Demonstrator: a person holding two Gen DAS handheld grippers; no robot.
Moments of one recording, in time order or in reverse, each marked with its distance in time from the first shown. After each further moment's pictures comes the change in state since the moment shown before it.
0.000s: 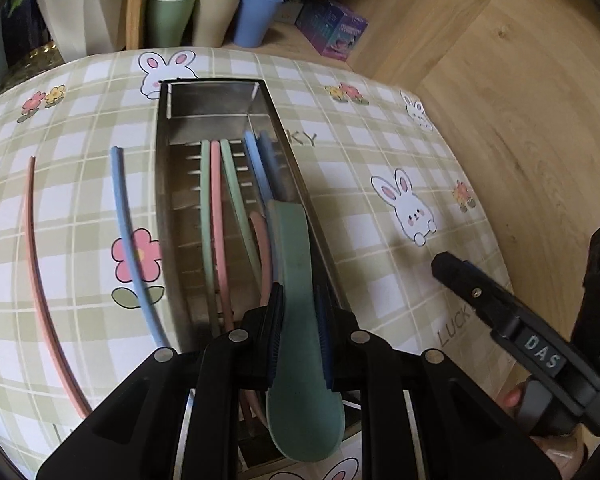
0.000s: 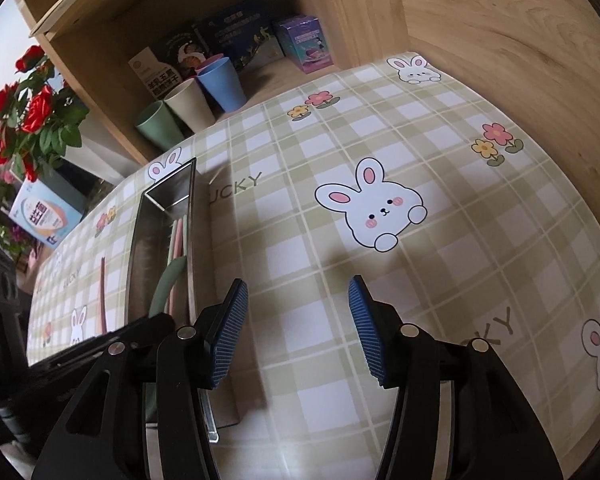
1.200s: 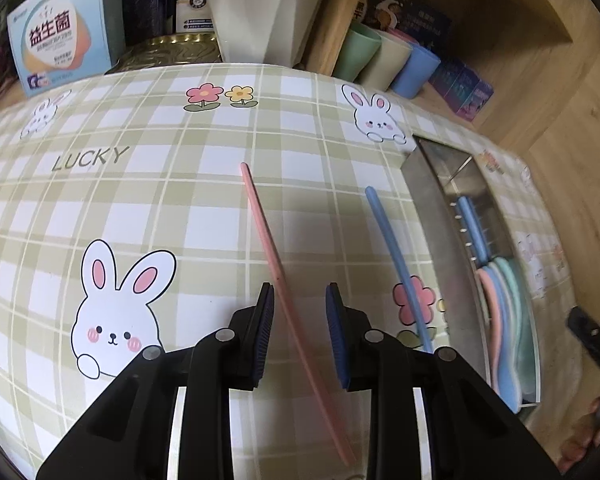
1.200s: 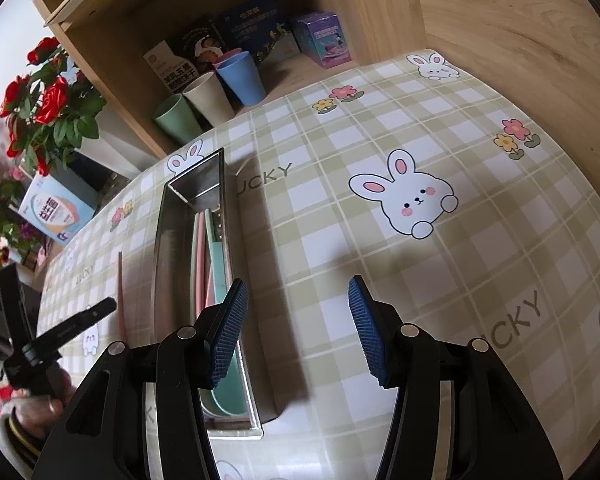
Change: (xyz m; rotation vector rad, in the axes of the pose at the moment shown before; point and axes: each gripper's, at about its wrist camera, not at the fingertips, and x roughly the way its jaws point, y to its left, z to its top) left arm -0.047 0.161 0.006 -0.142 -0.121 0.246; right arm 0.000 0.025 -0.009 -0.003 0.007 0.026
